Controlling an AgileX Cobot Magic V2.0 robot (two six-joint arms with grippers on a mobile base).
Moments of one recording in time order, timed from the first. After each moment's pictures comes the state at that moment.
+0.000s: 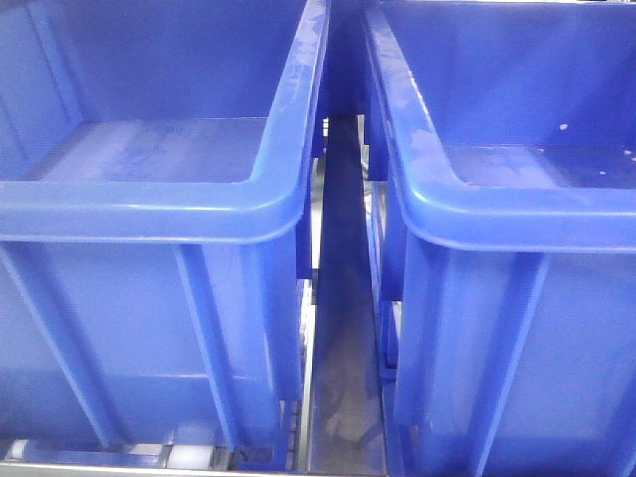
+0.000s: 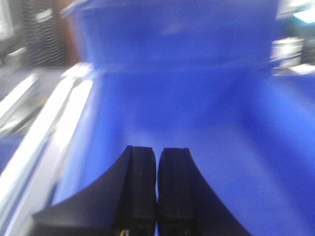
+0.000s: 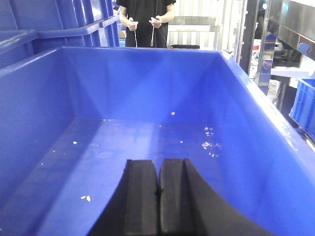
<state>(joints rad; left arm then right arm) -0.16 0.26 -0.31 -0.07 0.10 0.04 0.04 -0.01 0.03 0.07 -0.06 -0.01</state>
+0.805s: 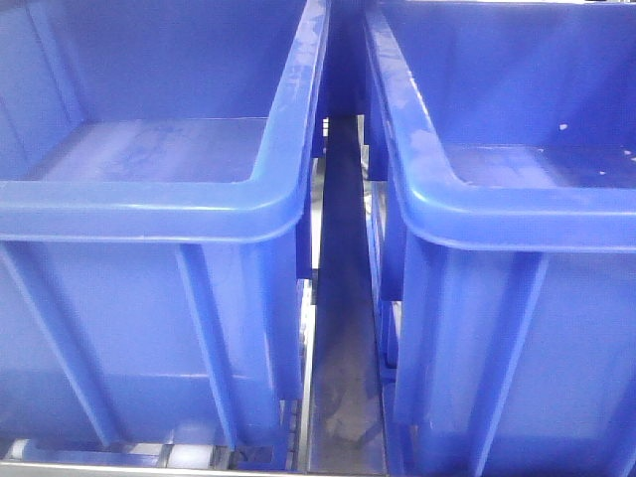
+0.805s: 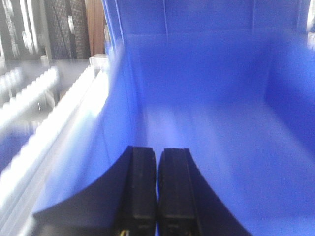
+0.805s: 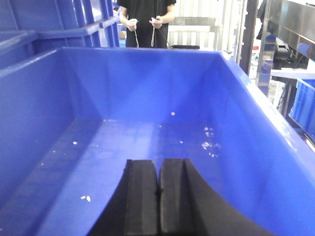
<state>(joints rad) -0.13 0.00 0.01 -0.05 -0.07 0.05 0.04 -0.01 0.03 0.07 -0.06 -0.01</state>
